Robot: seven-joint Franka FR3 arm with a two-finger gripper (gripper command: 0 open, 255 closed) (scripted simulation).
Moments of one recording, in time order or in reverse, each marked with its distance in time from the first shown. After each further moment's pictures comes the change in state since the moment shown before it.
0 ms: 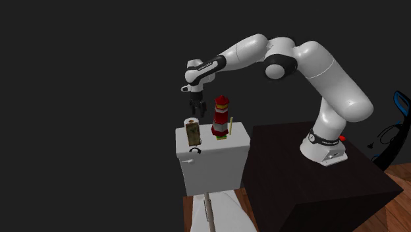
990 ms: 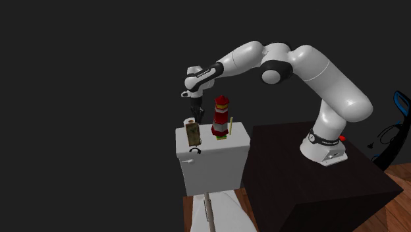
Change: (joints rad) arm -0.017 0.075 0.021 0.035 0.021 0.038 -0.017
